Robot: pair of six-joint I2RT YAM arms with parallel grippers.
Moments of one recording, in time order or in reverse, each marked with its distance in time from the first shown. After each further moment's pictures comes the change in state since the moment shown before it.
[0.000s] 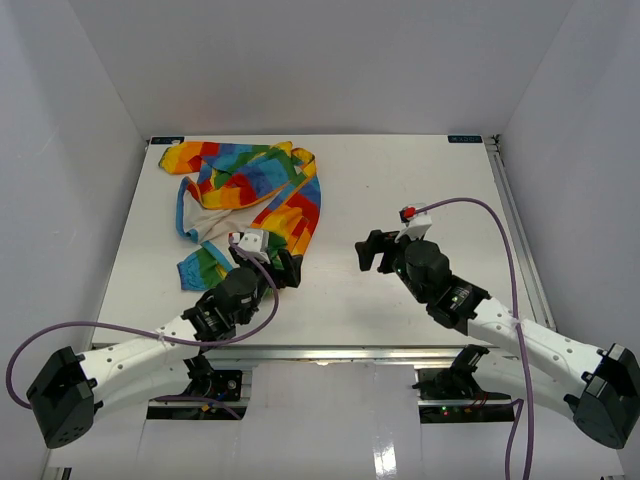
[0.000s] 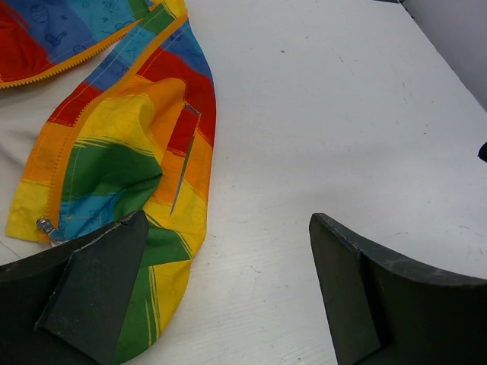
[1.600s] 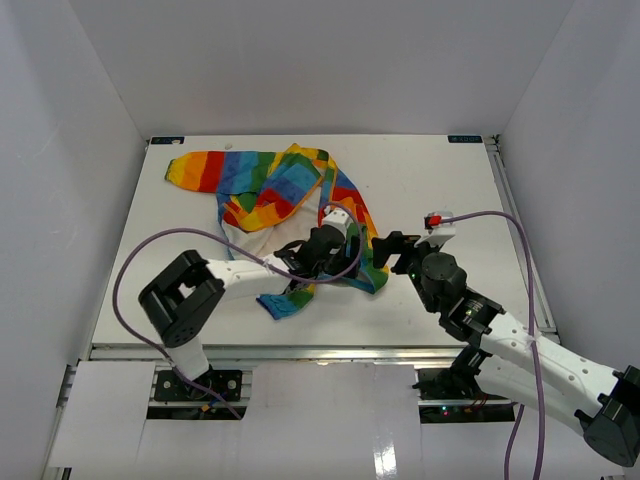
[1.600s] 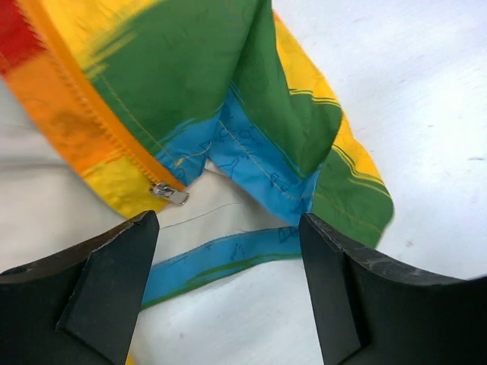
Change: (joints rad) left arm -0.009 0.887 0.592 -0.172 0.321 -0.130; right arm 0.000 -0.147 -0.082 0.027 0.149 0.024
